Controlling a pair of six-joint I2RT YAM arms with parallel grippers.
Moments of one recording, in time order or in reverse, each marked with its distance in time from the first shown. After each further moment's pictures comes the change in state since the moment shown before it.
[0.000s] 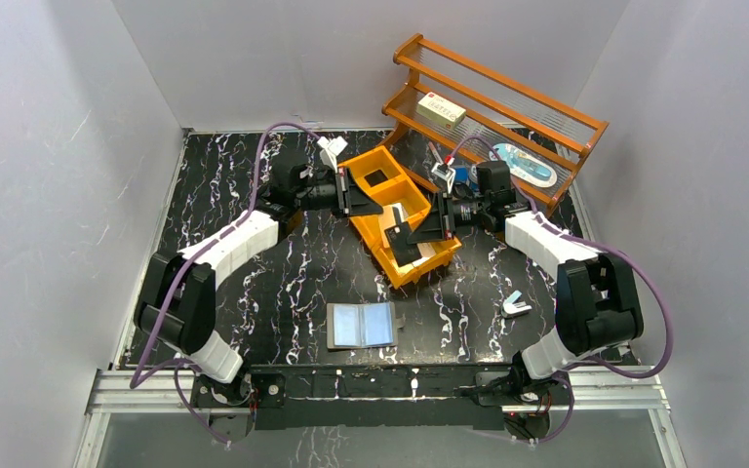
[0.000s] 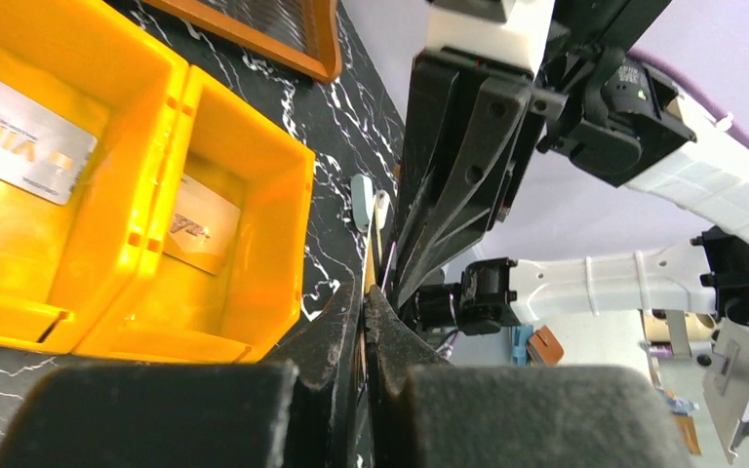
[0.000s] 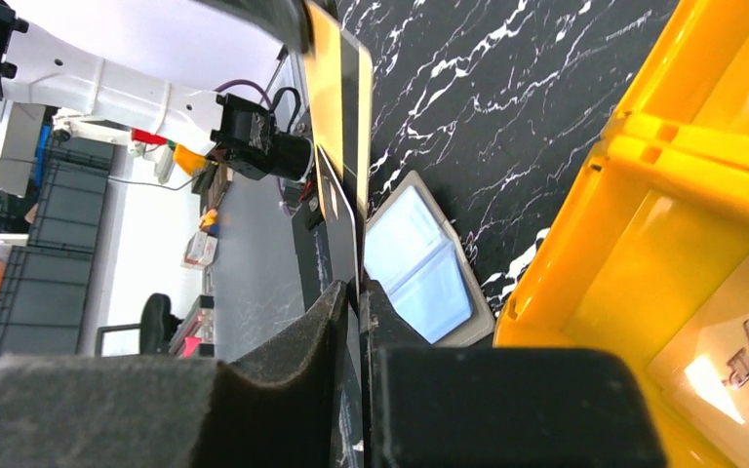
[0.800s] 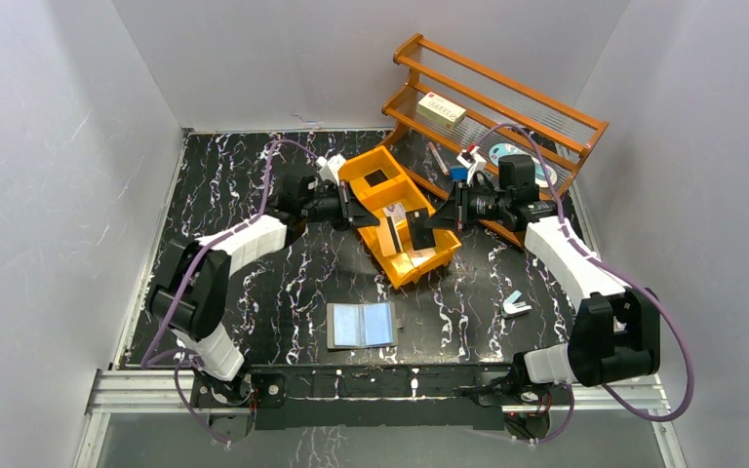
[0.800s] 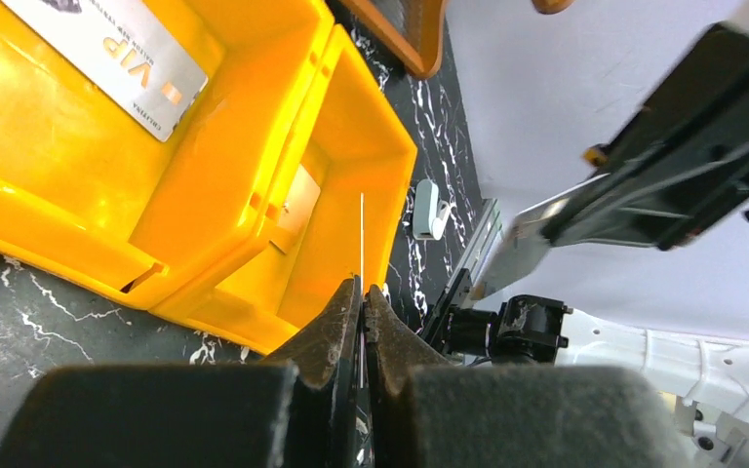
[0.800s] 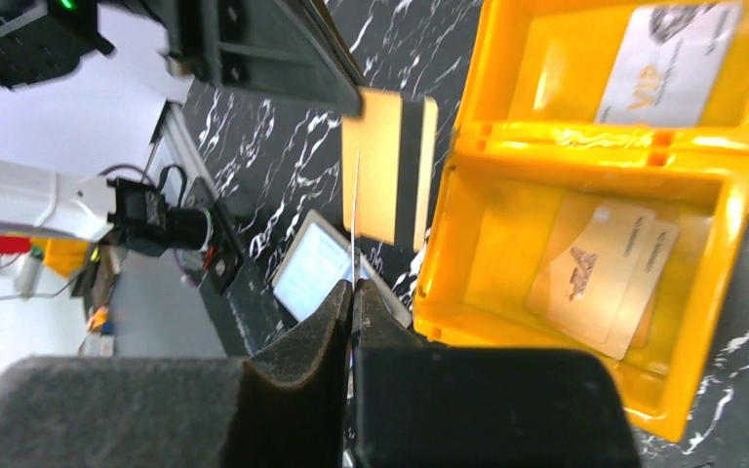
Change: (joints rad) left arm 0.007 0.066 -0.065 -0.002 -0.125 -0.037; right arm -0.058 -0.155 0.016 -0.187 0.290 -0.045
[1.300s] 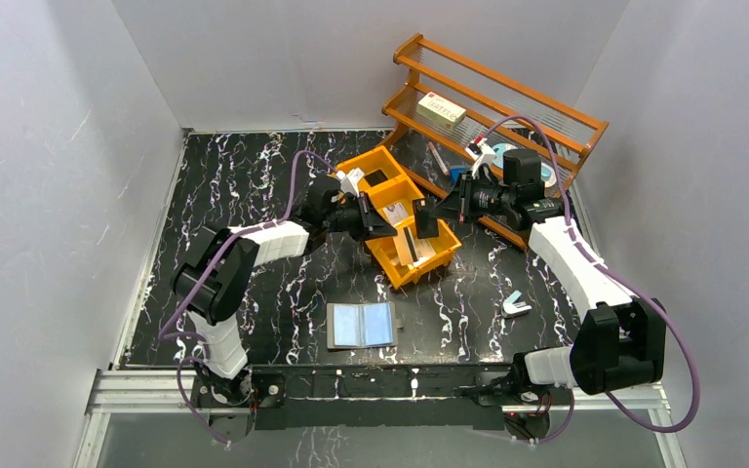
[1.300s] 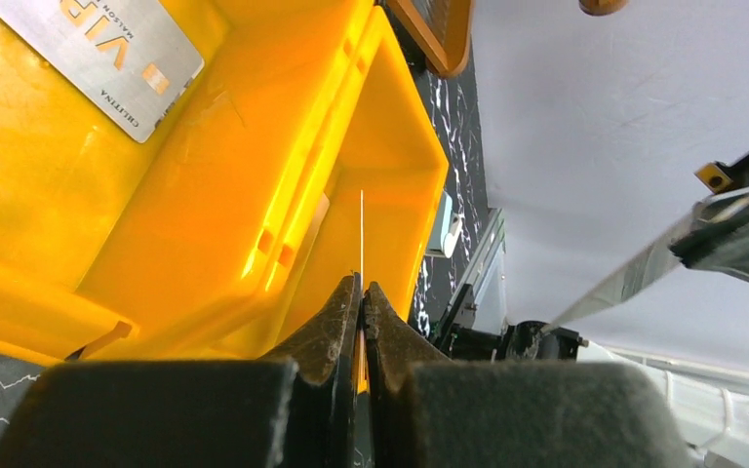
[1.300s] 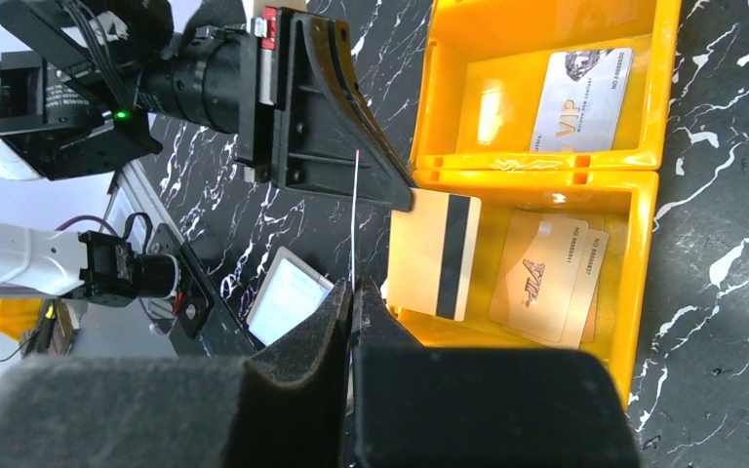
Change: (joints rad) left arm -0.102 0.163 -0.003 0.151 -0.082 -0.113; right arm -0.005 -0.048 0.050 -0.016 0.154 0.033
